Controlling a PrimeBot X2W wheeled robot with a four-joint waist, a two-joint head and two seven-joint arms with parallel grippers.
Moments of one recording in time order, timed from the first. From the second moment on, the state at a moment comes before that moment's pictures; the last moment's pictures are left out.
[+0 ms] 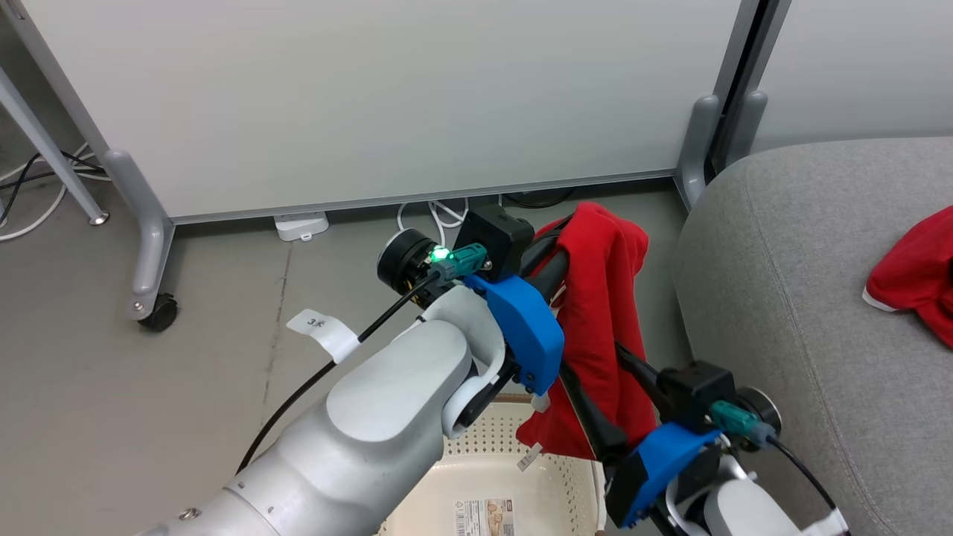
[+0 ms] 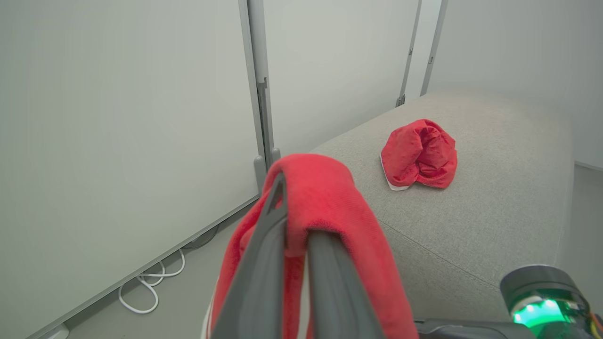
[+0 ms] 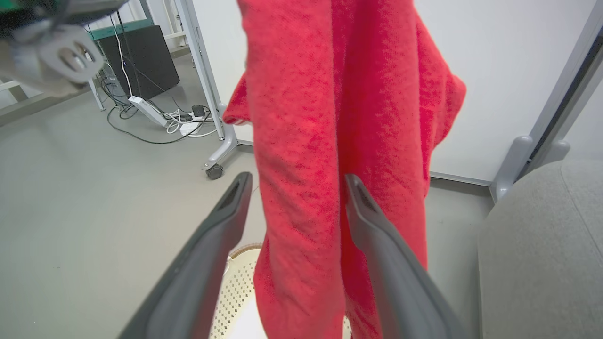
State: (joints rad) left arm -0.85 0.05 -1.04 0.65 -0.78 -0.05 -0.12; right arm -0.19 -0.05 0.31 0.26 0.17 0.13 -0.03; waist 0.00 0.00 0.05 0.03
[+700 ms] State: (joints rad) left arm -0.86 0.05 -1.13 0.67 -0.85 -0.04 -0.16; right arm -0.43 -0.05 0.43 0.61 0.29 0.13 -0.11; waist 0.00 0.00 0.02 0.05
